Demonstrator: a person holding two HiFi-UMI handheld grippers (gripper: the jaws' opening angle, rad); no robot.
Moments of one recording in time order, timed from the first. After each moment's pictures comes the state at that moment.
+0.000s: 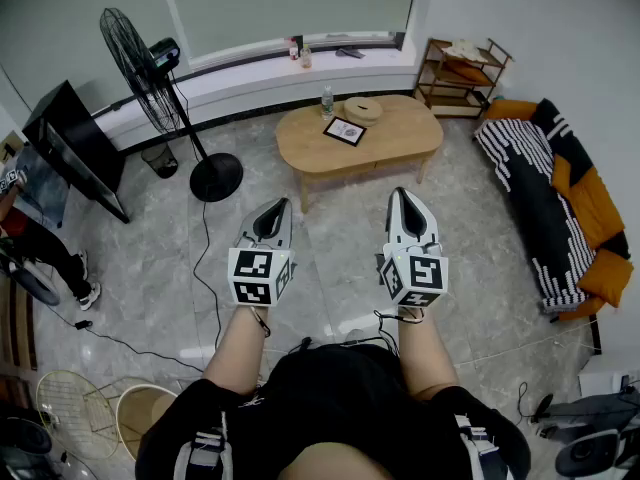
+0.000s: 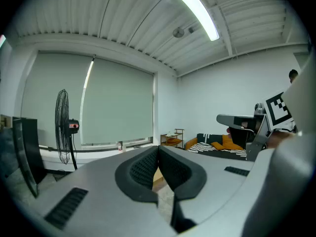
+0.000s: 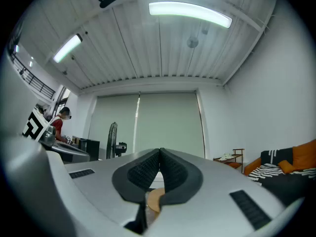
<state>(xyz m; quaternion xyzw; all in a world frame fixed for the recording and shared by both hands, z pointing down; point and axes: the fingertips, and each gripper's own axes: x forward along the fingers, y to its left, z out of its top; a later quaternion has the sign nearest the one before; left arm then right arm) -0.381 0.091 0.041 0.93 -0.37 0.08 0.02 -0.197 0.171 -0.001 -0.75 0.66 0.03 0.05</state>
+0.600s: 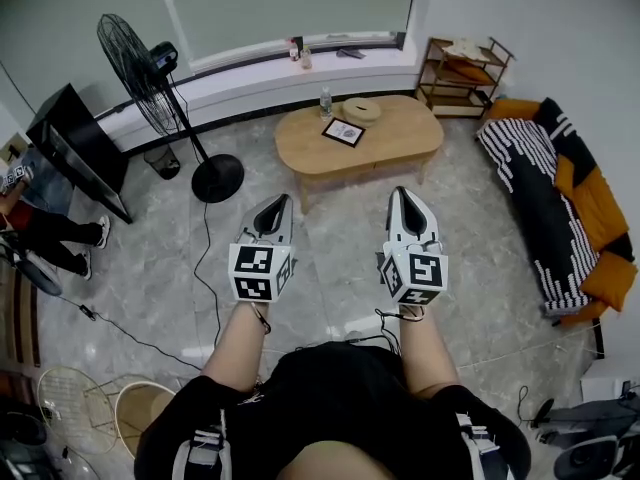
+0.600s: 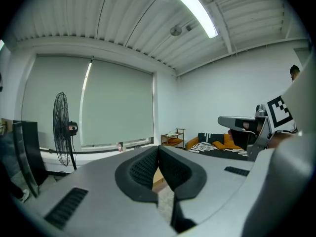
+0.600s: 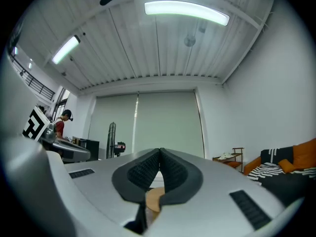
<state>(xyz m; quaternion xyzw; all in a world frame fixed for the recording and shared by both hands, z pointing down) -0.344 0.097 0.035 0.92 -0.37 0.09 0.01 -0.158 0.177 0.003 -0.75 0.66 0.03 0.05</state>
